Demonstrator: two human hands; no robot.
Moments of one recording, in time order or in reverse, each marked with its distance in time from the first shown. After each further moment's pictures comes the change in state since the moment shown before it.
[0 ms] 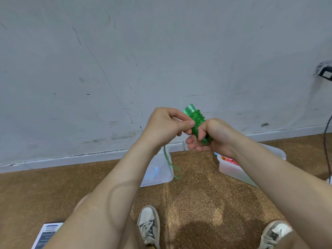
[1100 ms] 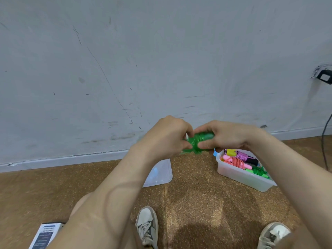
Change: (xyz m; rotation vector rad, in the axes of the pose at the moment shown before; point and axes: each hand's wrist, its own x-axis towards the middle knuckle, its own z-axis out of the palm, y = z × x) left_hand -0.003 -0.002 0.001 0.906 -0.179 0.404; right_hand -0.005 -0.005 -0.033 -0.746 -0.237 -0.186
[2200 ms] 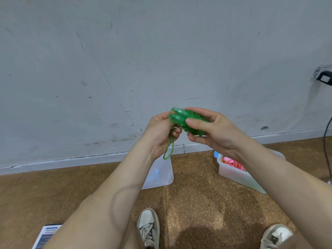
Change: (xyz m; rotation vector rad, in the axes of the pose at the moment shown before) left_hand 0.014 -0.012 0.013 -1.560 0.224 -0.510; right_hand 0.009 -0.018 0.024 1.019 0.296 -0.257
